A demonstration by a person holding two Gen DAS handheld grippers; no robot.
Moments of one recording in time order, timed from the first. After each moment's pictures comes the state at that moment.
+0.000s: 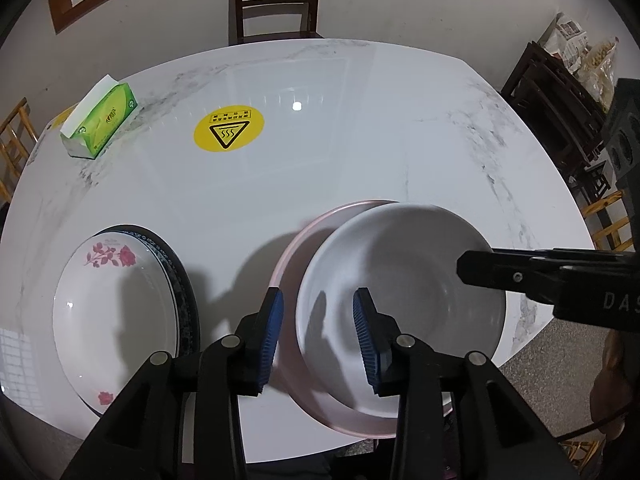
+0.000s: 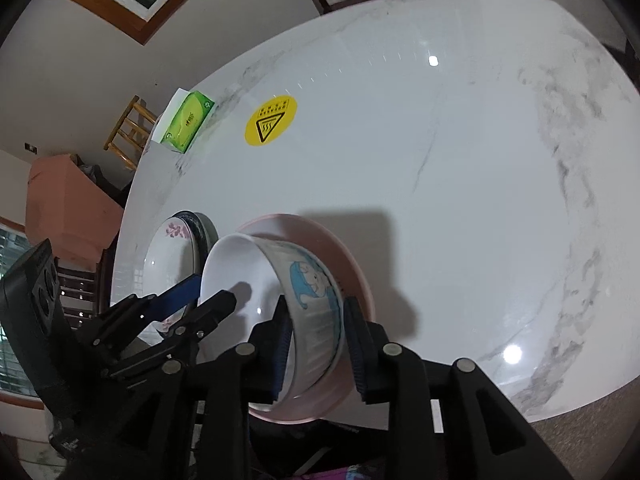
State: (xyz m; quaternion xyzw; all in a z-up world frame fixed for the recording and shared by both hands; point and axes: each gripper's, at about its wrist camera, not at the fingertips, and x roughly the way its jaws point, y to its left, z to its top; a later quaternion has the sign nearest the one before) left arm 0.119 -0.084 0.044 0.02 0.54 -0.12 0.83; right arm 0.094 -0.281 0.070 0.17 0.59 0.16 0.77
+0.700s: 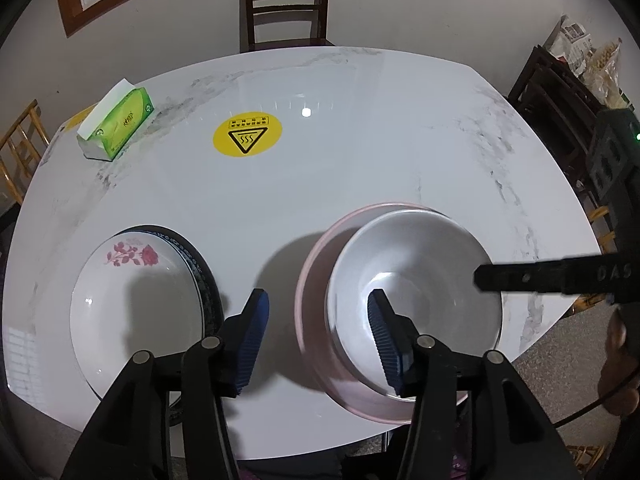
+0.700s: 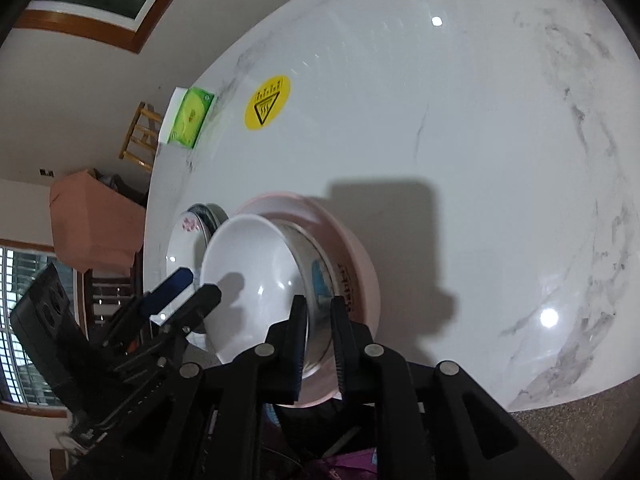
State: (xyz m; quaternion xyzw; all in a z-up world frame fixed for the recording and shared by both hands) left arm 0.113 -0.072 0.053 0.03 0.53 -0.11 0.84; right arm 0.097 -0.300 0.052 0.23 0.61 0.17 0.74
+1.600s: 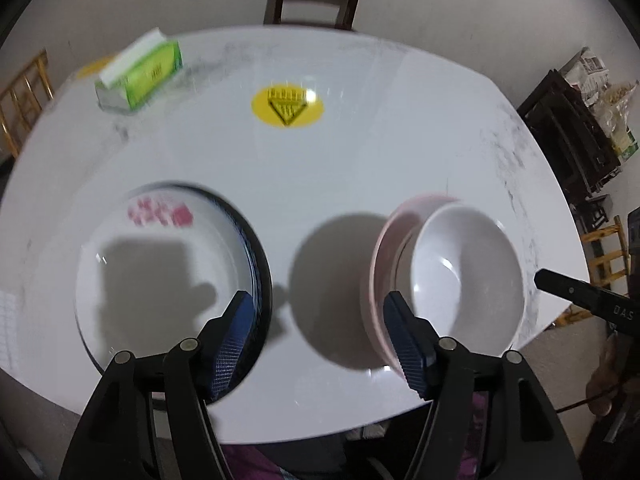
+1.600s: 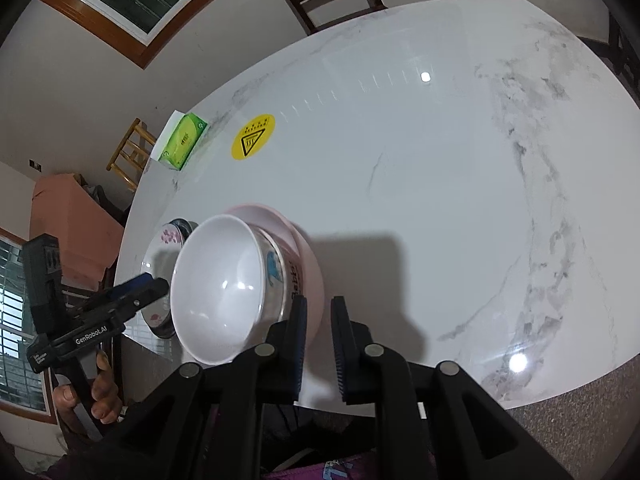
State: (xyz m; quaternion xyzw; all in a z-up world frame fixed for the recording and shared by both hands) left arm 0.116 -0.010 0.040 -0.04 0.57 -0.11 0.81; right arm 0.060 -0.316 0.057 0.19 0.56 0.14 0.79
